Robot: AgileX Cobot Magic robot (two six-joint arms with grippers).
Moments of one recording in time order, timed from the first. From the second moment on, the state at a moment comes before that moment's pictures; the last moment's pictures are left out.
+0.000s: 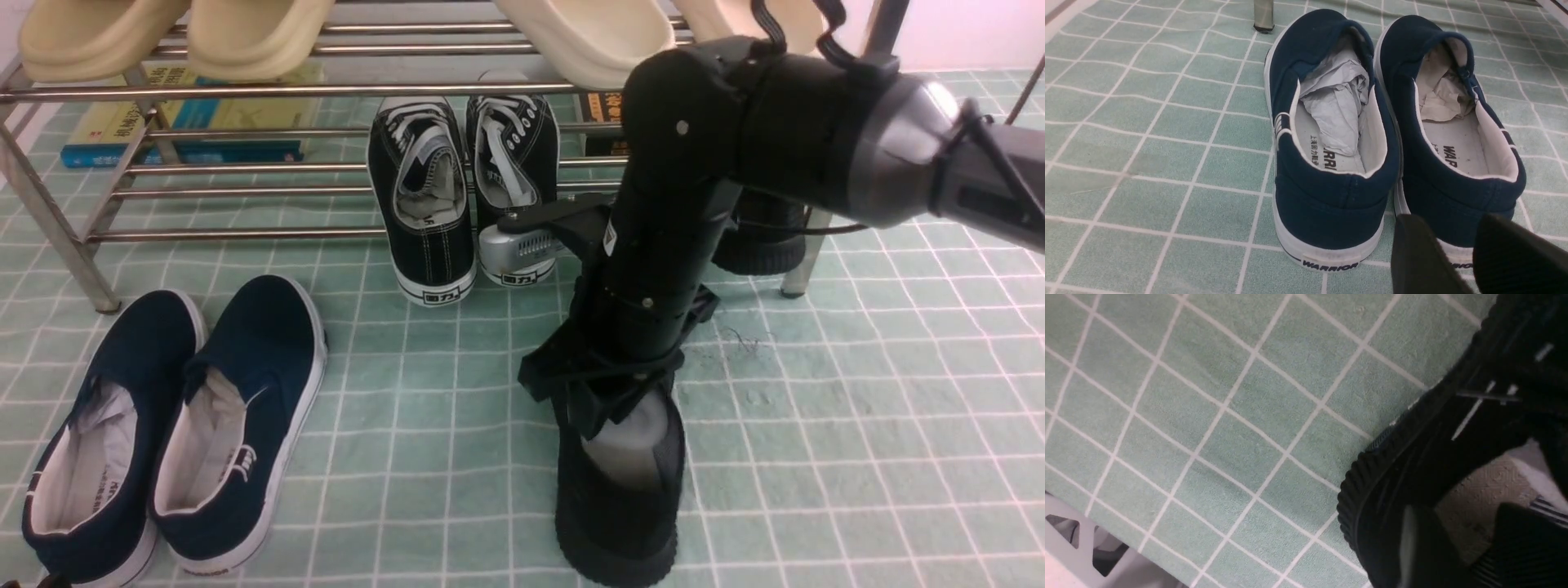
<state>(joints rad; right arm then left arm) 0.68 1.96 -1.69 0.25 1.23 0.06 -0.04 -0.01 0.01 0.16 0.39 -0.28</state>
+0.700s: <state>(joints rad) 0.58 1.74 -1.69 -0.09 1.21 0.23 -0.04 -0.01 0.01 0.16 0.39 -0.28</state>
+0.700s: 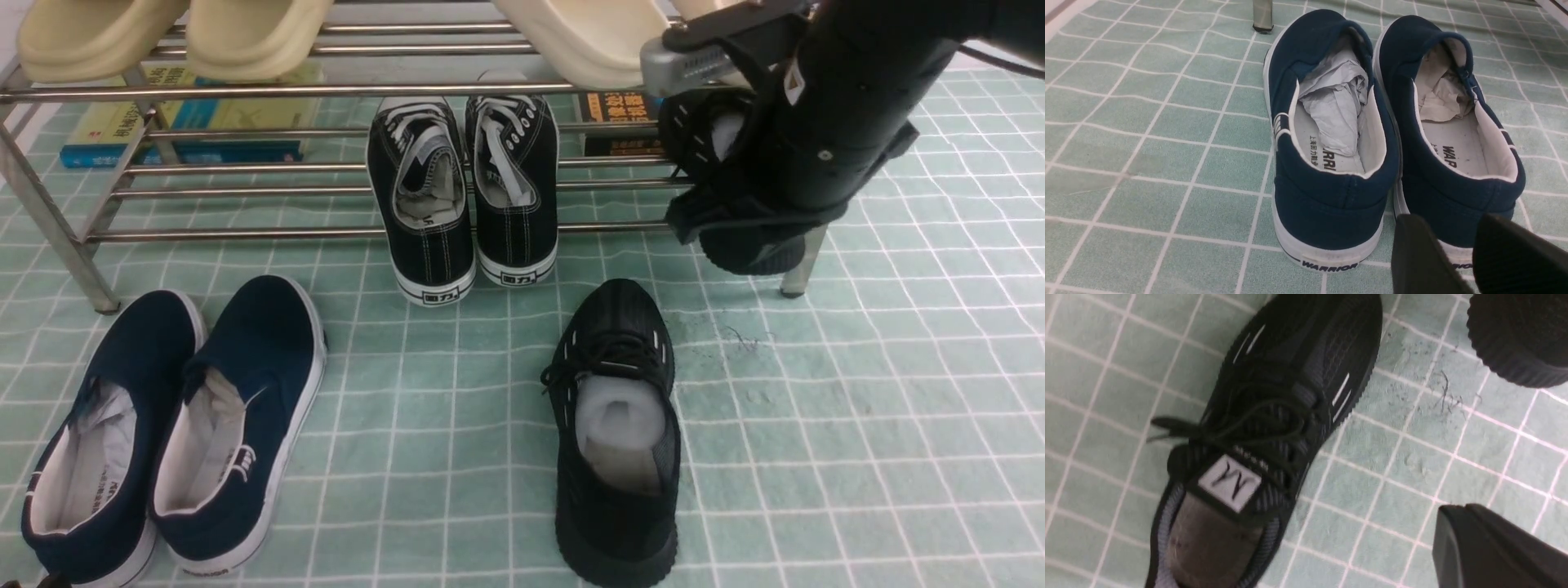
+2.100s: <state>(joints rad) 0.58 1.95 -1.69 -0.61 0.89 0.23 -0.04 -0.01 0.01 0.16 0.39 -0.28</state>
